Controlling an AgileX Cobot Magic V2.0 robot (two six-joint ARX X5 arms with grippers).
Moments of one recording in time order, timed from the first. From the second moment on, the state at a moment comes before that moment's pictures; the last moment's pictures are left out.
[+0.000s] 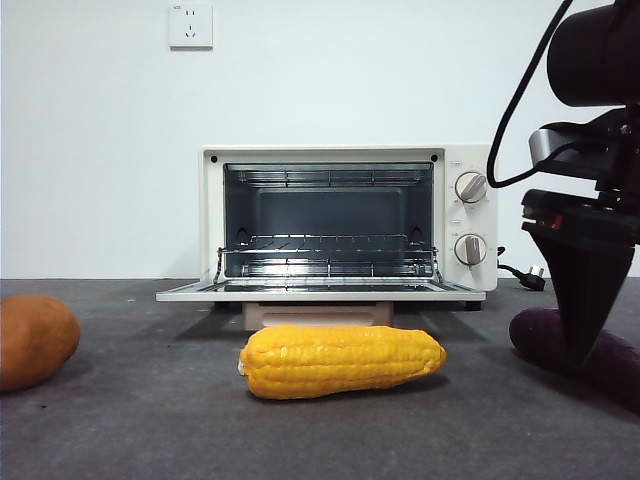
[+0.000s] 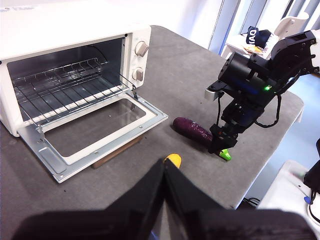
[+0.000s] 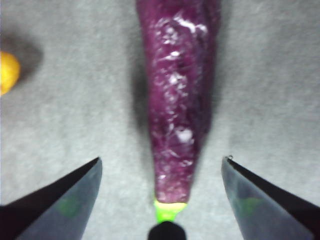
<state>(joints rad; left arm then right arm) -0.12 0.56 0.99 -0.88 0.68 0.11 0.41 1.37 0.76 -0.71 -0.05 0.26</state>
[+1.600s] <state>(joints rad) -0.12 0.56 0.99 -0.88 0.68 0.11 0.44 1.42 0.76 -0.70 0.01 0.30</state>
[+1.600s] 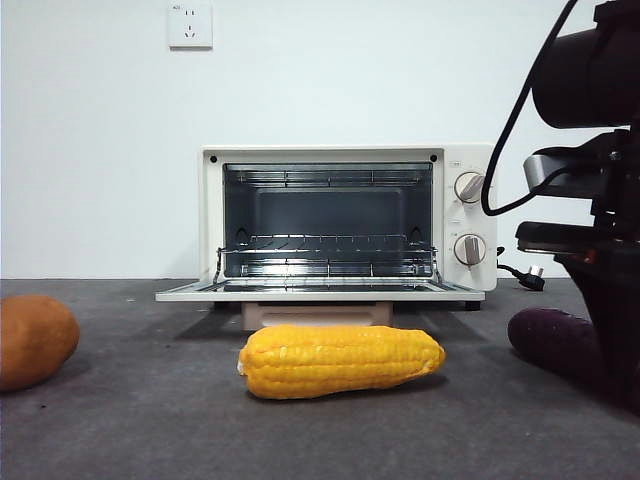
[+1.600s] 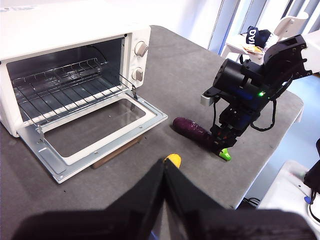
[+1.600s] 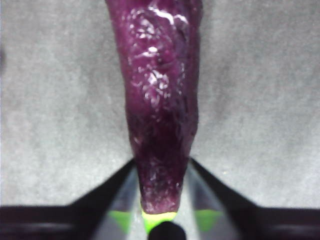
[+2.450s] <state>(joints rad) -0.12 0.56 0.99 -0.88 0.68 0.12 0.47 1.18 0.89 -0.97 -0.19 0.24</state>
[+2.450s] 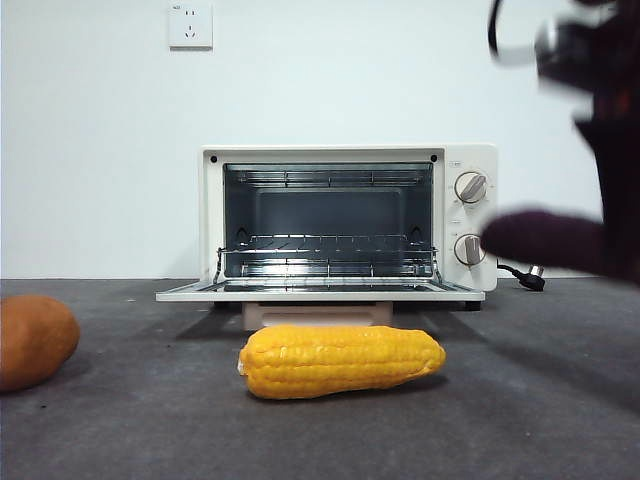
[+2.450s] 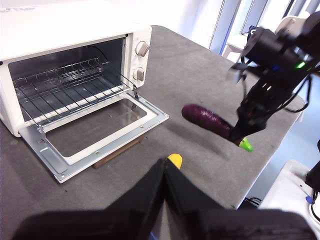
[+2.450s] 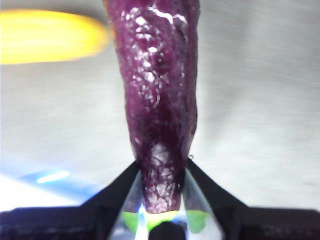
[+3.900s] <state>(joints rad) -0.16 0.56 0.99 -0.91 0.68 0.12 0.47 1.94 1.51 -0.35 -0.53 0.80</state>
